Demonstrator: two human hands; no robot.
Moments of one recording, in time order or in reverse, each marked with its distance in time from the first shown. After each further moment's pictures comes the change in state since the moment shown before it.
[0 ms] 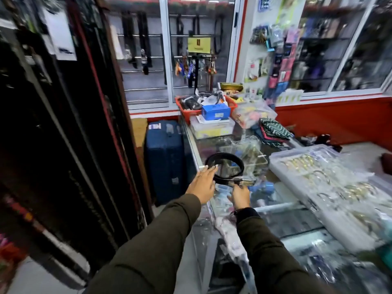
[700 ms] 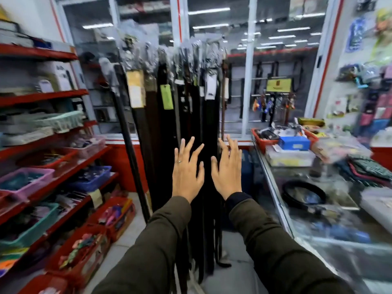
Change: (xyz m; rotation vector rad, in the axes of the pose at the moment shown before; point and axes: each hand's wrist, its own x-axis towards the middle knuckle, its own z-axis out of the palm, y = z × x) left_hand -0.248 -0.077 -0.186 0.309 1.003 -0.105; right_hand -0.244 -0.107 0.178 -0.359 -0.065 -1.305
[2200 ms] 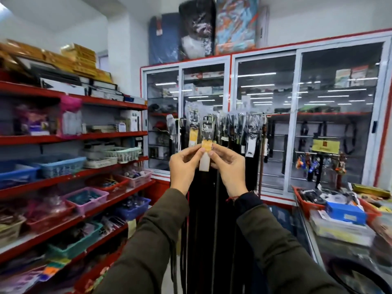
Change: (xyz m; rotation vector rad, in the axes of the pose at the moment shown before) left_hand 0.083 0.020 -0.187 -0.803 0.396 -0.389; right_hand 0.082 -0.177 -0.071 1.235 -0.232 0.094
